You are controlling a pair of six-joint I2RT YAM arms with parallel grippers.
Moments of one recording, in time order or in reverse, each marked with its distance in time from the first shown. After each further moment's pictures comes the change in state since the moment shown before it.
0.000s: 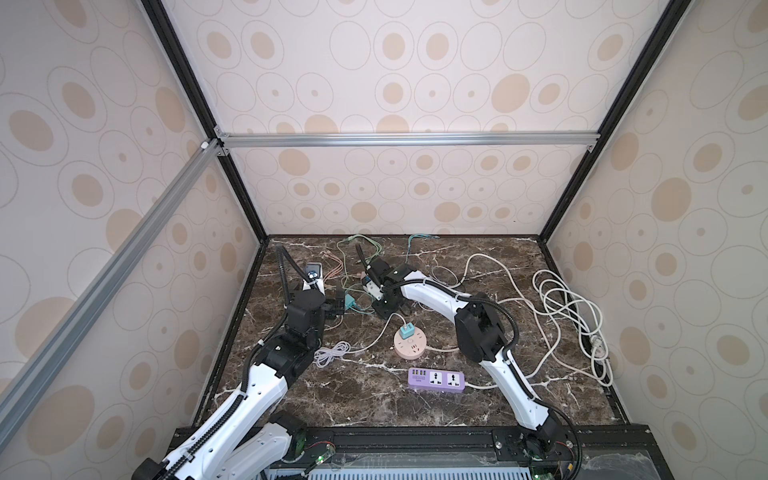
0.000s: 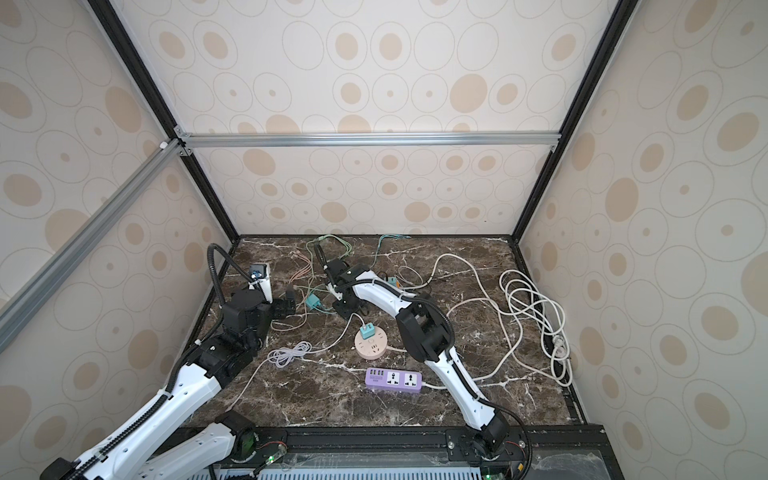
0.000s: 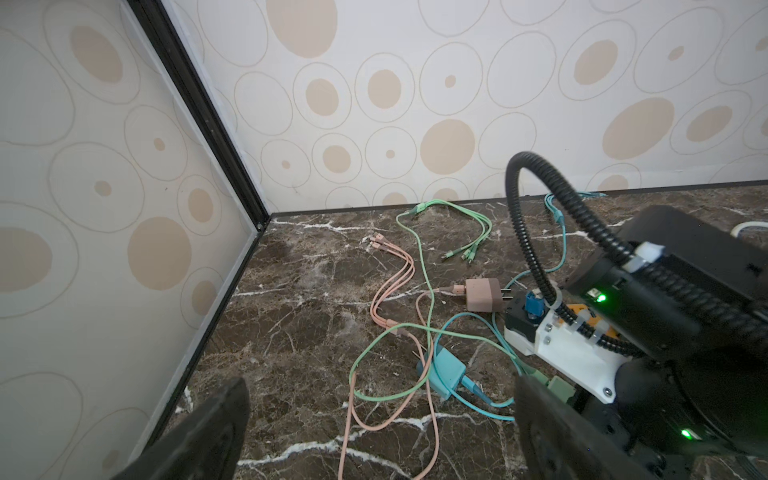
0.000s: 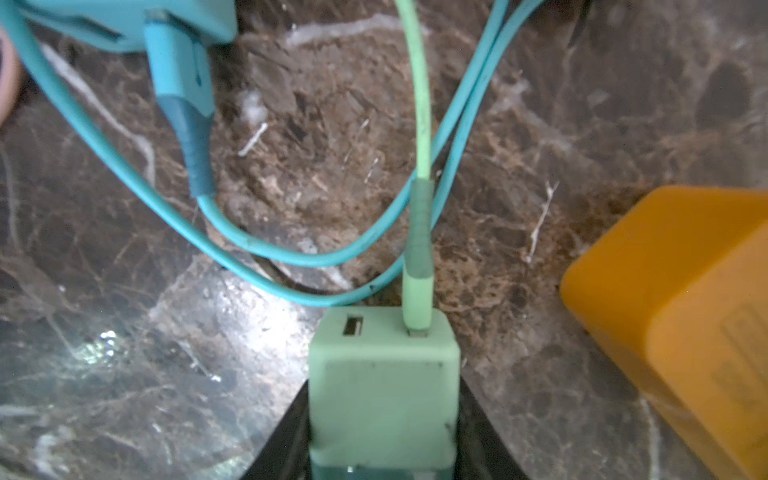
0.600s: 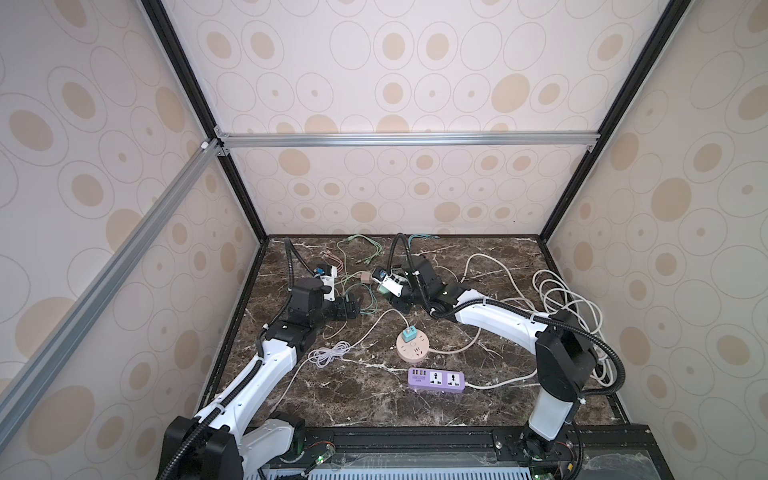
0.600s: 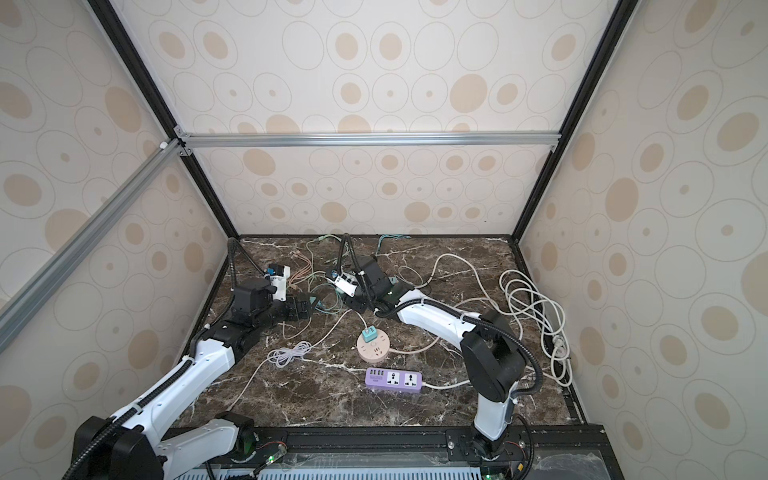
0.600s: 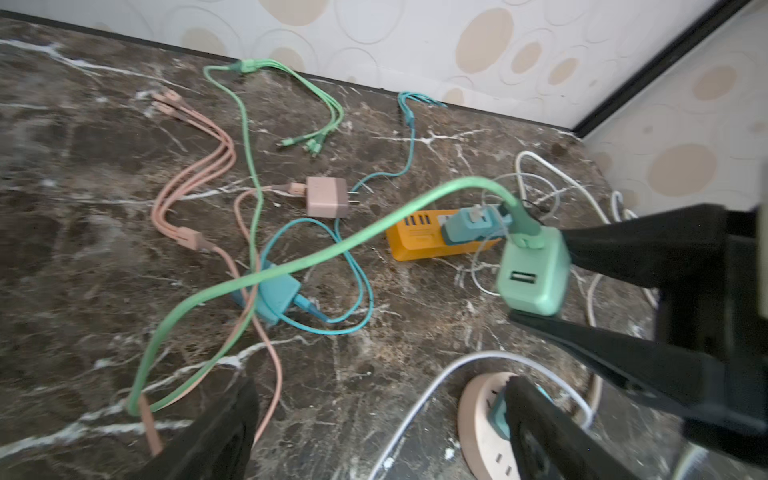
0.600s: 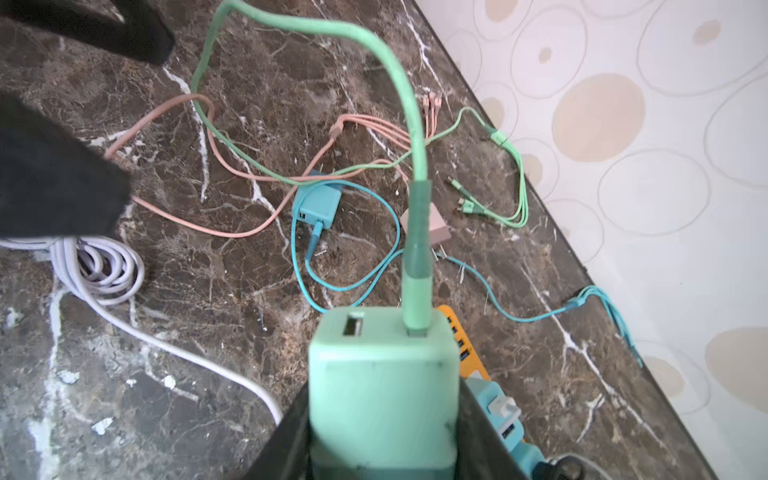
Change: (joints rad) left arm 0.165 0.193 0.011 -0.008 0.743 -0.249; right arm 0.002 -0.694 -0.845 0.824 -0.017 -0.432
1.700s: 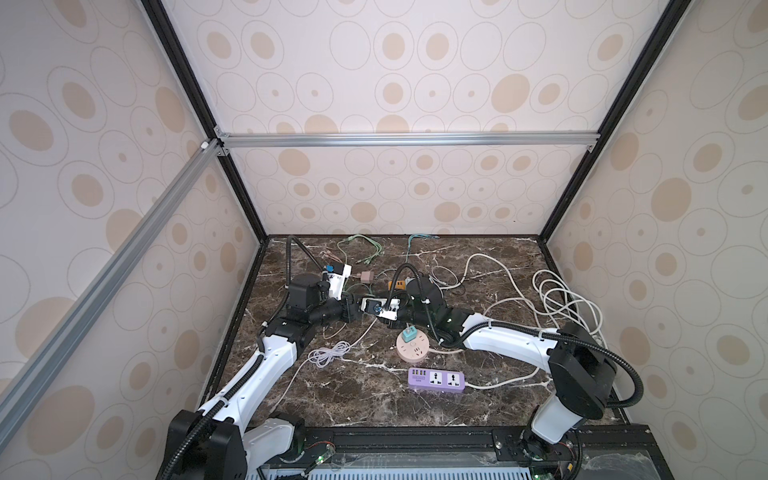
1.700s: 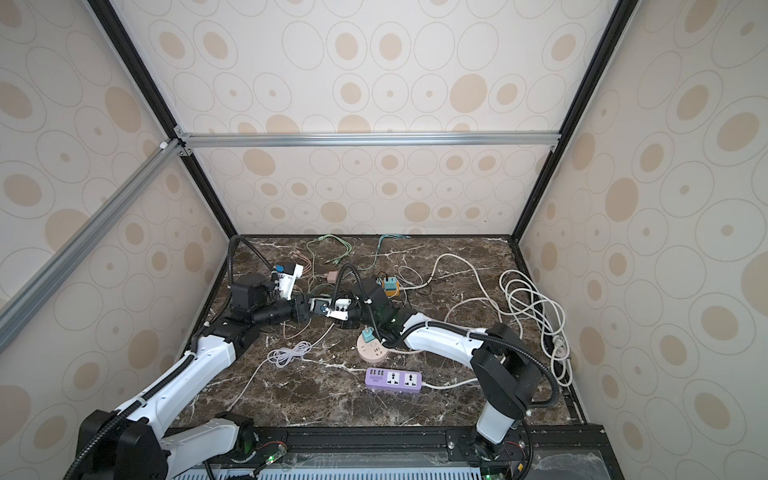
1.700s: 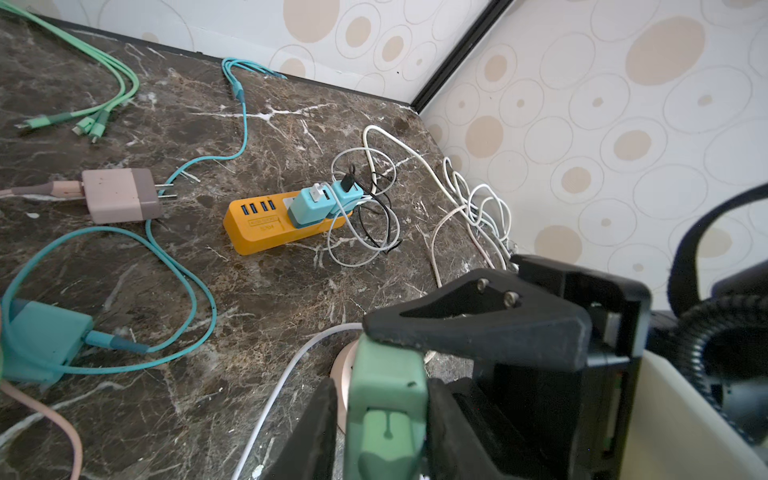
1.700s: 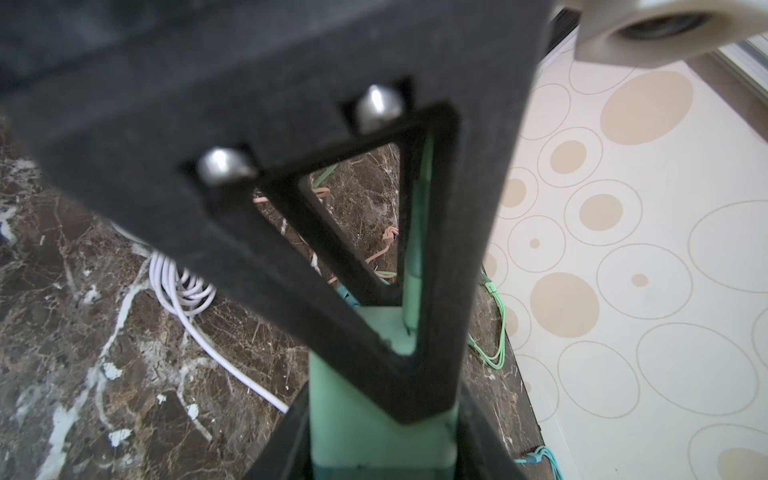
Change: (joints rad) left arm 0.029 0.041 0.016 0.089 0.423 -0.013; right arm 0.100 -0.120 -0.237 0.348 -0.107 -0.290
